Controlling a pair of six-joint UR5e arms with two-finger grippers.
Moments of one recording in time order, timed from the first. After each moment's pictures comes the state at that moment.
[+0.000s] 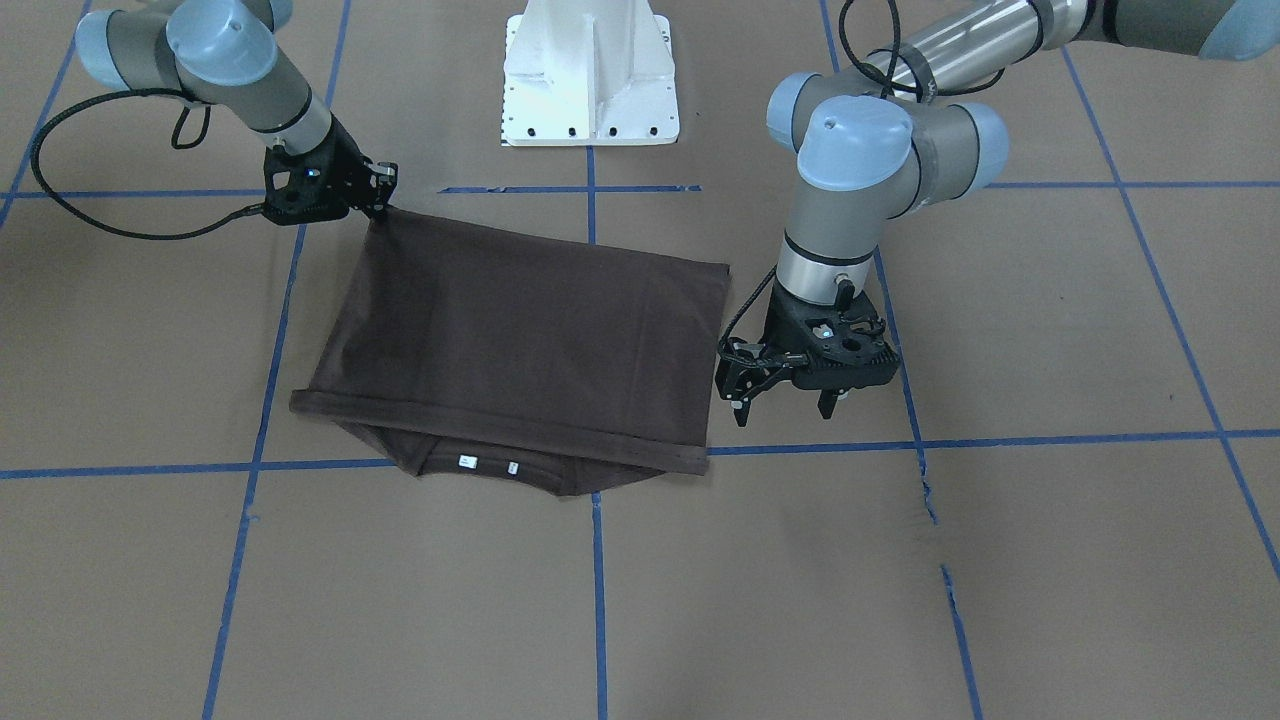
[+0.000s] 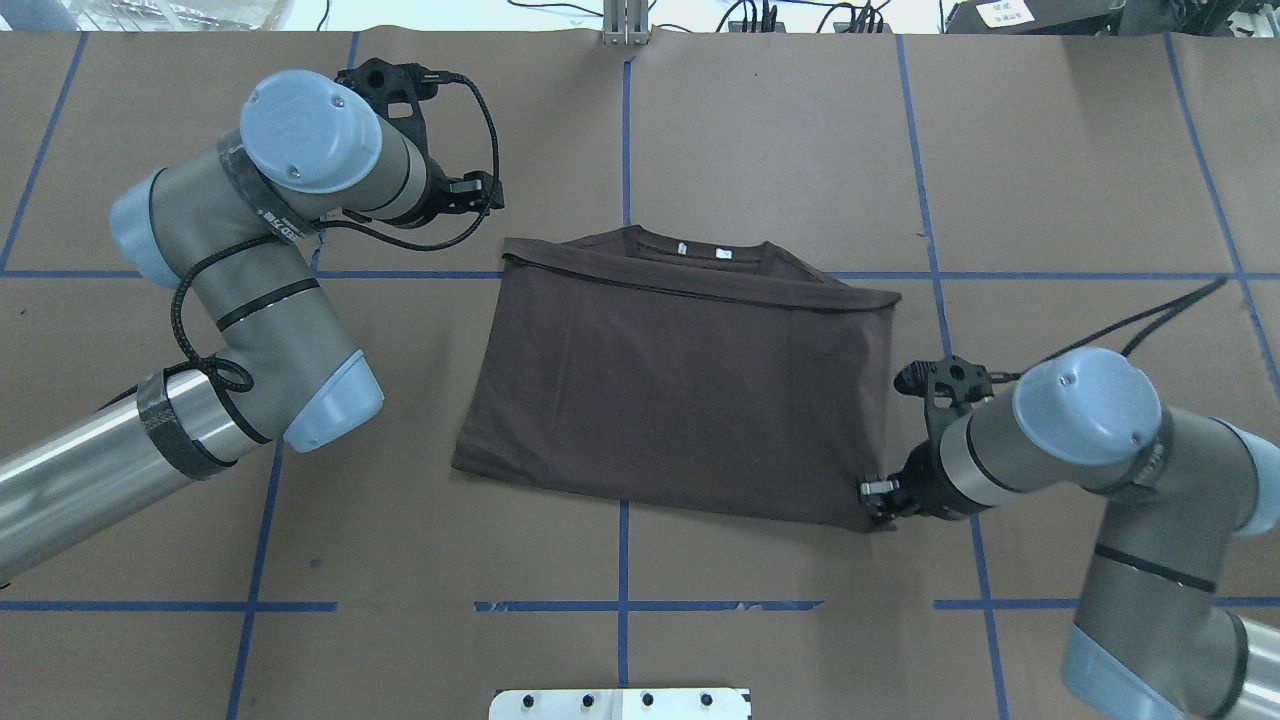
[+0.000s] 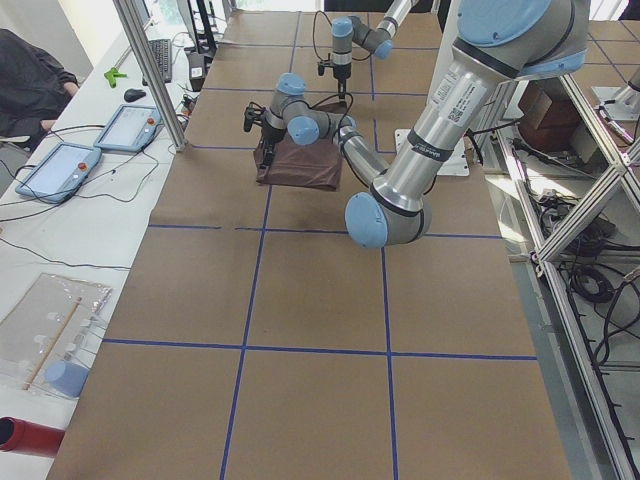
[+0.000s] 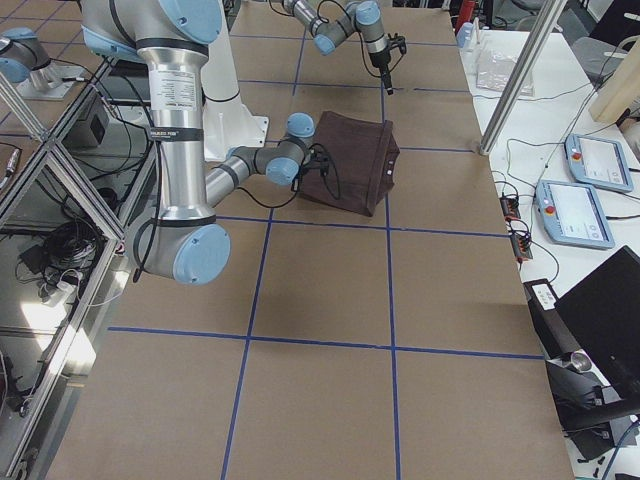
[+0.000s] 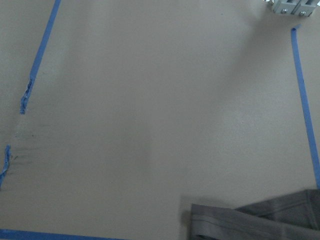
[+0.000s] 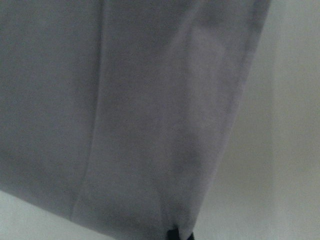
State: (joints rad) left arm -0.72 -2.20 -1.60 -1.81 -1.72 -1.18; right arm 0.39 -1.59 2.06 -1.19 2.02 1.32
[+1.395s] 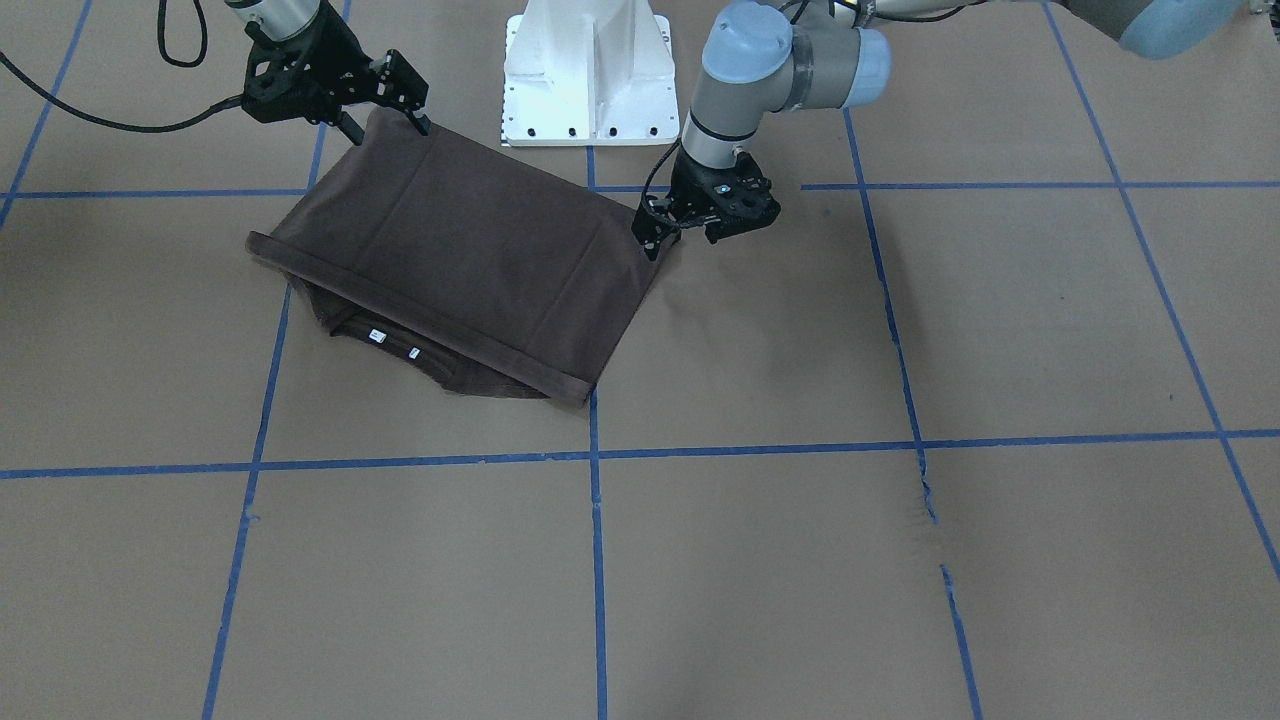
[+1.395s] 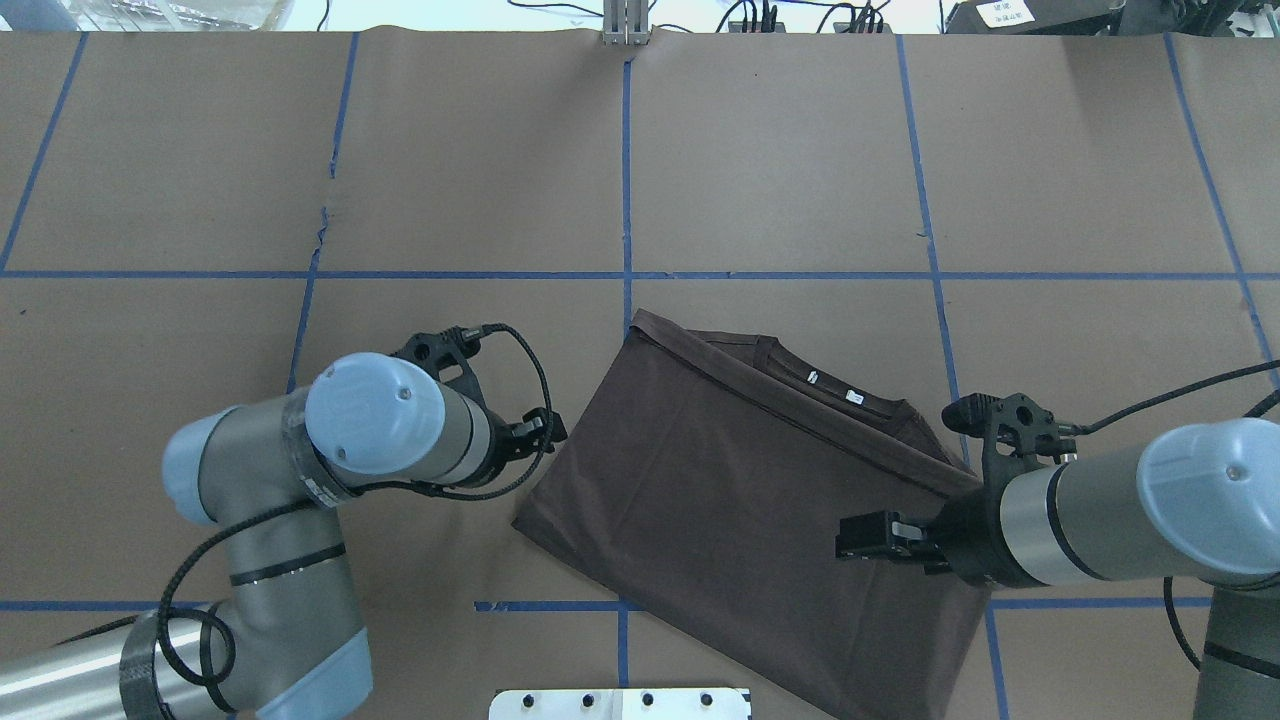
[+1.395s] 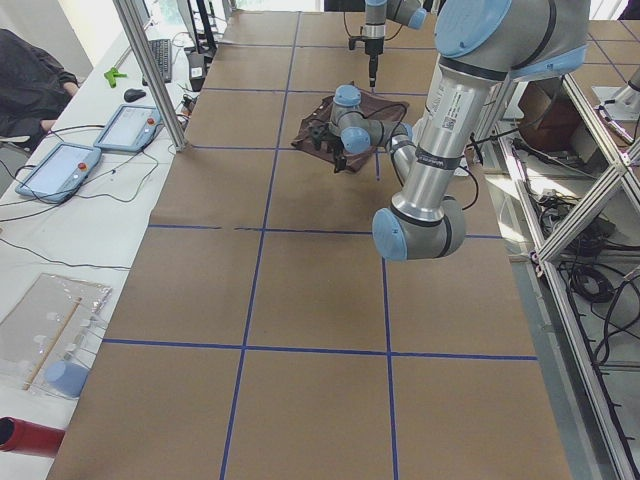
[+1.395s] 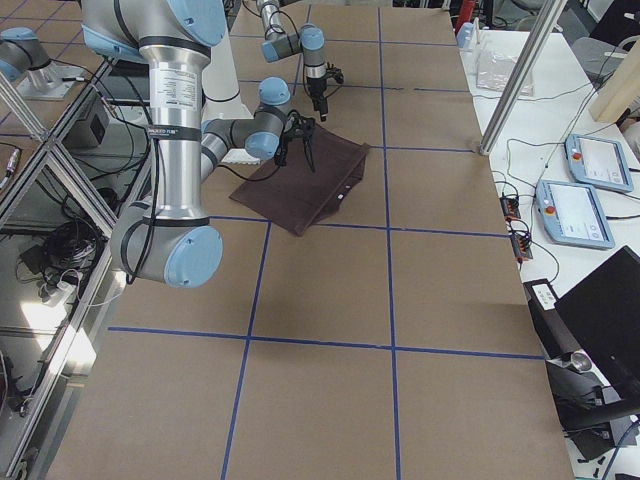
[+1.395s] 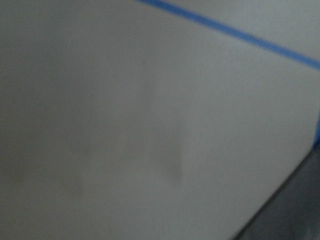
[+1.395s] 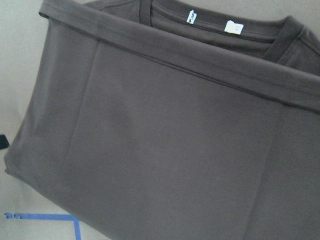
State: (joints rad) left arm -0.33 -2.05 -1.80 -1.78 -1.74 -1.78; right arm 0.41 -1.58 2.27 -1.18 1.90 1.52
